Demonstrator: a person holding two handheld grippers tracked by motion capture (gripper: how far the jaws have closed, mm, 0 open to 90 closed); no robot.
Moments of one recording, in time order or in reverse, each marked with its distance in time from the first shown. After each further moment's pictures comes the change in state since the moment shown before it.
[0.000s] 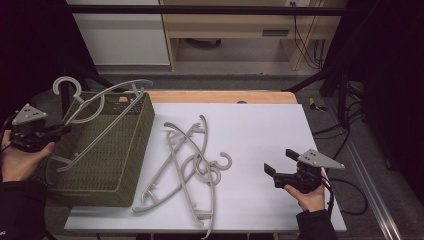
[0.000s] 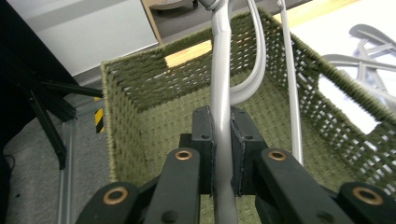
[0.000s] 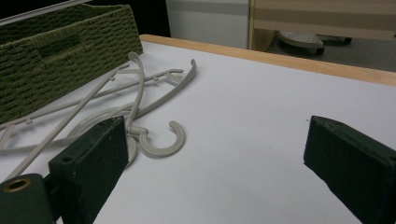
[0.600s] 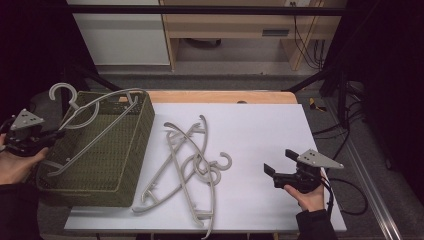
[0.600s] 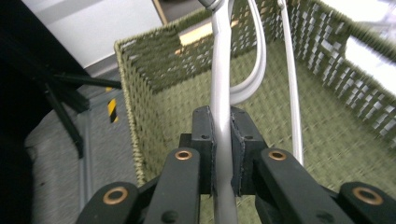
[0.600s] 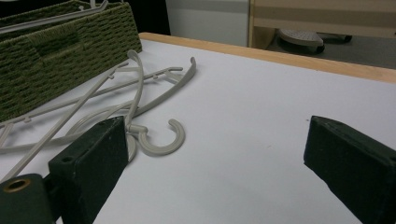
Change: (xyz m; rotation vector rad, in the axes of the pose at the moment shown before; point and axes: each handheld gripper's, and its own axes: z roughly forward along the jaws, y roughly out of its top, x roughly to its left) left arm 0.009 -0.014 0.003 0.065 0.041 0.064; right arm -0.001 -0.001 0.001 0.008 0.000 -0.002
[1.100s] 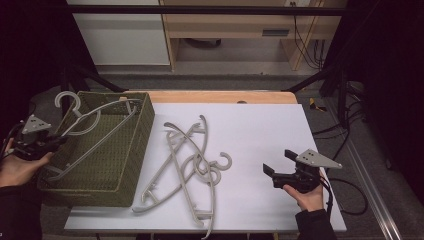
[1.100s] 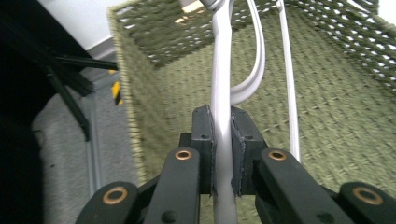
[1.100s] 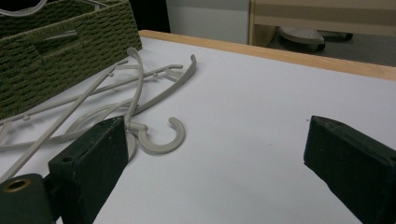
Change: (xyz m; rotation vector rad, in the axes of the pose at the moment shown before) left arm -0.004 -0.016 0.020 0.069 -0.010 0.009; right arm 0.001 -0.001 0.003 0.007 -0.002 0.002
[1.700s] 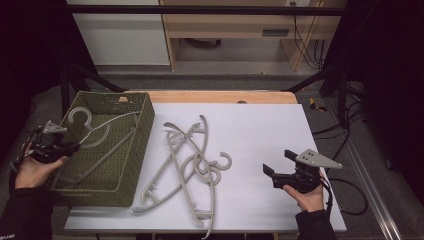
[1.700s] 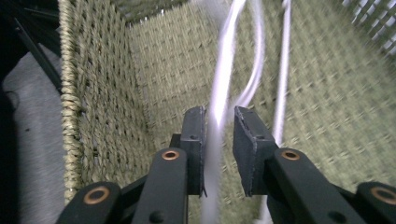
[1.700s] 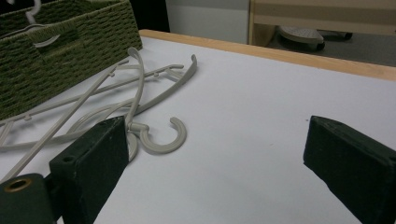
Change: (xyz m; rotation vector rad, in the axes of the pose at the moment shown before) left arm -0.013 -0.006 0.023 0.112 -0.038 -0.105; right arm 0.002 0.002 -0.002 0.005 0.000 -0.012
